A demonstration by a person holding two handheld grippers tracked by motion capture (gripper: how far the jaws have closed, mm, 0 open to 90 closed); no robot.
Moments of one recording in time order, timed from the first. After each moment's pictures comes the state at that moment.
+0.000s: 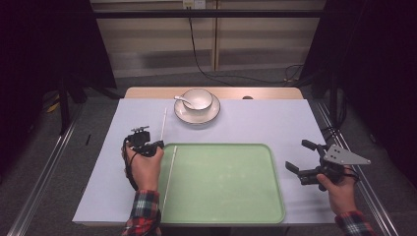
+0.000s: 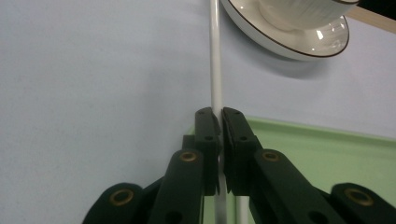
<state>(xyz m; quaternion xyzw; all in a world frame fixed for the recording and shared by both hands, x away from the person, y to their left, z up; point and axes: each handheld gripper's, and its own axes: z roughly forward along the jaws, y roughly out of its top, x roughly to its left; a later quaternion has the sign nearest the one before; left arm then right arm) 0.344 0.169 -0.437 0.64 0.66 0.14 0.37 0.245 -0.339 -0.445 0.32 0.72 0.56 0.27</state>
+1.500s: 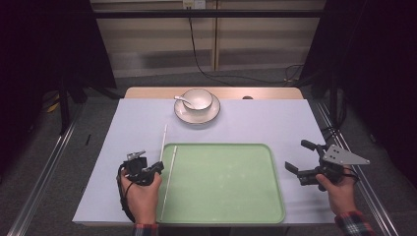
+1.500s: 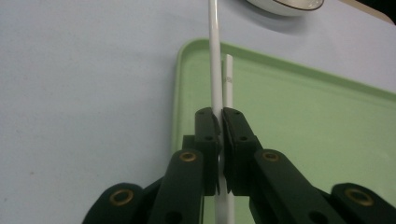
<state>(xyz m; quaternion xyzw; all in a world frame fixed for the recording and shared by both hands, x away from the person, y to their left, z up) 0.271 0.172 -0.449 0.63 0.66 0.14 0.39 0.245 -0.337 -0.445 0.31 0.72 0.55 0.28</state>
